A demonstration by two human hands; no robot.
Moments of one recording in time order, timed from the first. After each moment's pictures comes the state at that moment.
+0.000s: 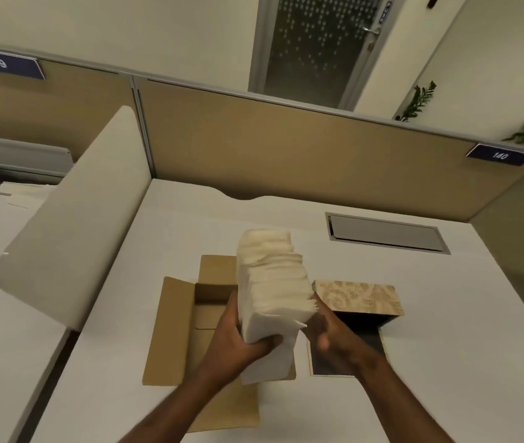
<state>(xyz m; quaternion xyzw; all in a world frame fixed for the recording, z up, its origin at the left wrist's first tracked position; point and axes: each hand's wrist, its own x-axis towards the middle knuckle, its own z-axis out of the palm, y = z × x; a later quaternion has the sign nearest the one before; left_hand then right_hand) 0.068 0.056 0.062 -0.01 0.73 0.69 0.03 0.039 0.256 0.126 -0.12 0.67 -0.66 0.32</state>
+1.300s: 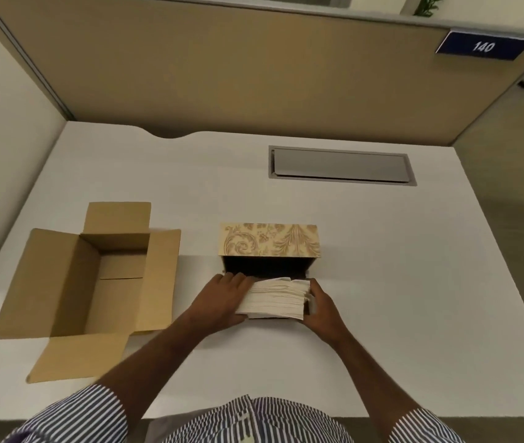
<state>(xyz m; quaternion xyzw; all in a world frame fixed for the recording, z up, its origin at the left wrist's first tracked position) 0.024 0.269 -0.061 0.27 0.95 0.09 0.10 0.040 0.540 -0.065 -0.02 0.85 -0.49 0.17</state>
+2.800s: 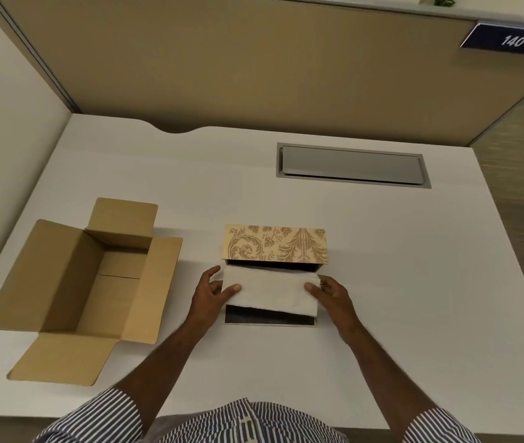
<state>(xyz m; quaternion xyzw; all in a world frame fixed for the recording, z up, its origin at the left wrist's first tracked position) 0.024 0.259 -0.097 -0.26 0.71 0.63 0.15 0.001 0.551 -0.077 0.21 0.71 -0.64 0.21</state>
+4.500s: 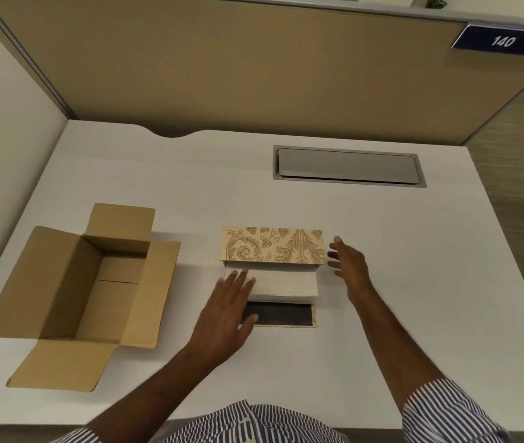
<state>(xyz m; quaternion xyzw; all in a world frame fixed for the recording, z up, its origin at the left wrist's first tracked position) 0.061 0.283 -0.053 0.15 0.97 0.21 0.02 -0.070 0.556 -0.033 0.32 0.74 -0.57 0.15</state>
